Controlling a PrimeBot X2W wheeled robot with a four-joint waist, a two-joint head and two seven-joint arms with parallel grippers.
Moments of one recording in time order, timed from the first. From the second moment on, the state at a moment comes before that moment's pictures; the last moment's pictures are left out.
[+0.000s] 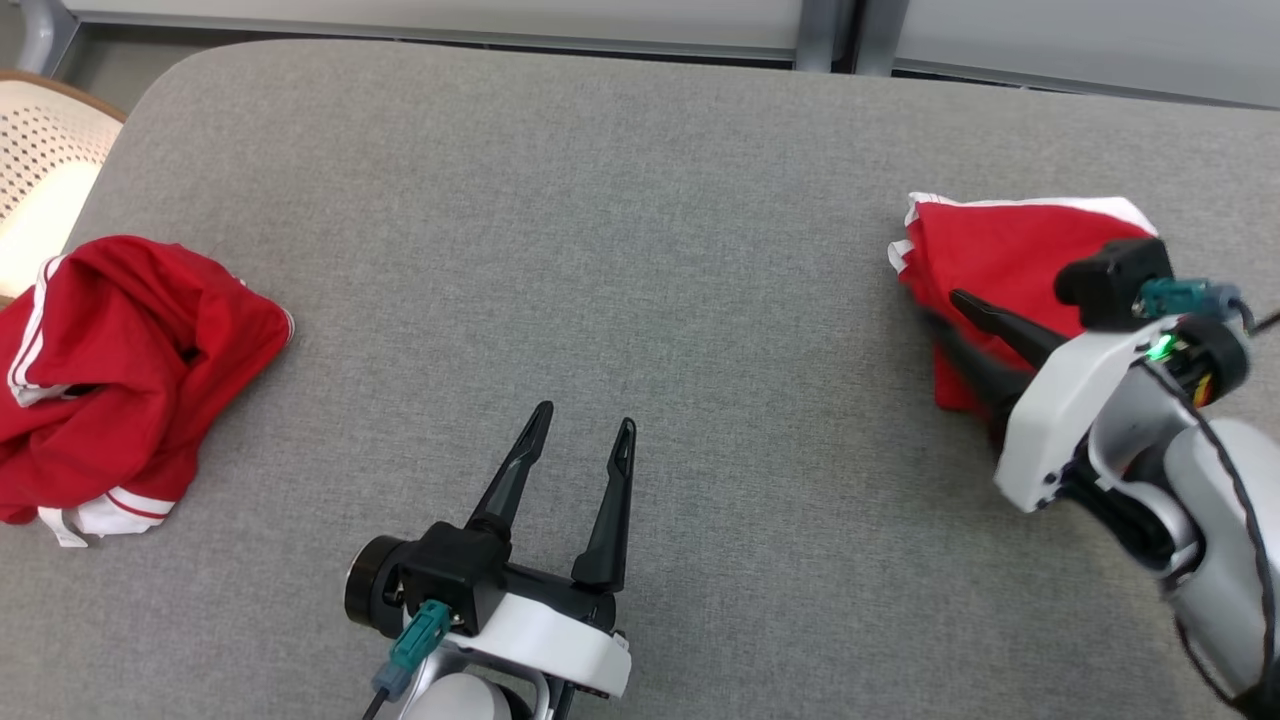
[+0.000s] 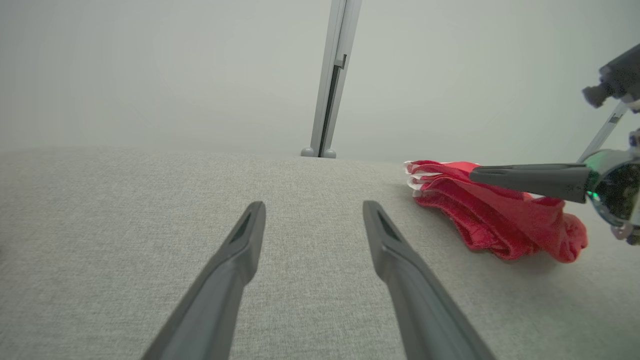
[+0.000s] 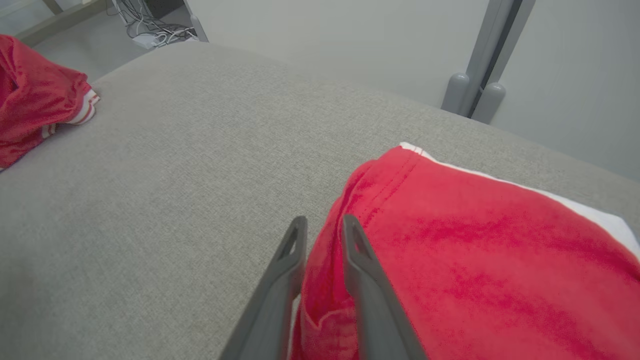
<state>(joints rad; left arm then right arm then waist) -0.17 0.05 -0.50 0.11 -0.35 0.14 -0.26 -0.60 -0.53 0.62 0.29 0.66 0.13 0.32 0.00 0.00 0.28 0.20</state>
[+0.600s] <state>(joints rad) -0.01 0.05 -0.26 -0.09 -0.27 0.17 -0.26 -0.33 -0.35 0.24 0.34 0.38 0.13 -0.26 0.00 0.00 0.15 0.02</state>
